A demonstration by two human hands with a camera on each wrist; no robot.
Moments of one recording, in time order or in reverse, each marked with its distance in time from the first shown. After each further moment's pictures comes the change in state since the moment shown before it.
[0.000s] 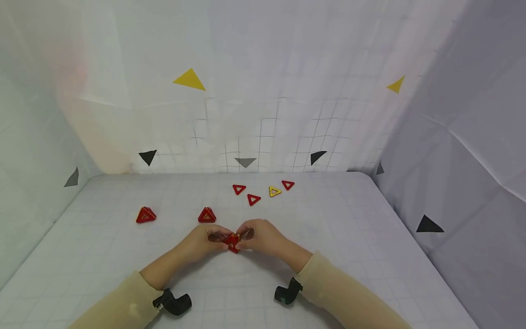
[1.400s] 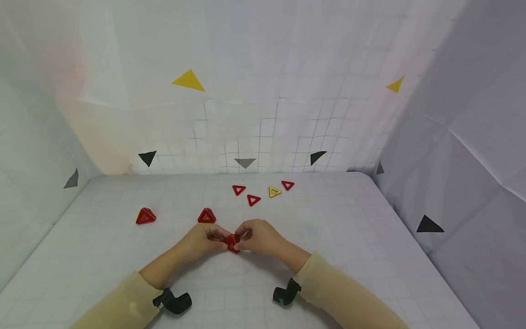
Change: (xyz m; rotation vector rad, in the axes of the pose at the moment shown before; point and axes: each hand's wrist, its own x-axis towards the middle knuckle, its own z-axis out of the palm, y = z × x) left_hand 0.000 0.001 -0.002 -0.131 0.000 -0.003; right_hand 0.001 -0.003 0.001 0.068 0.000 0.037
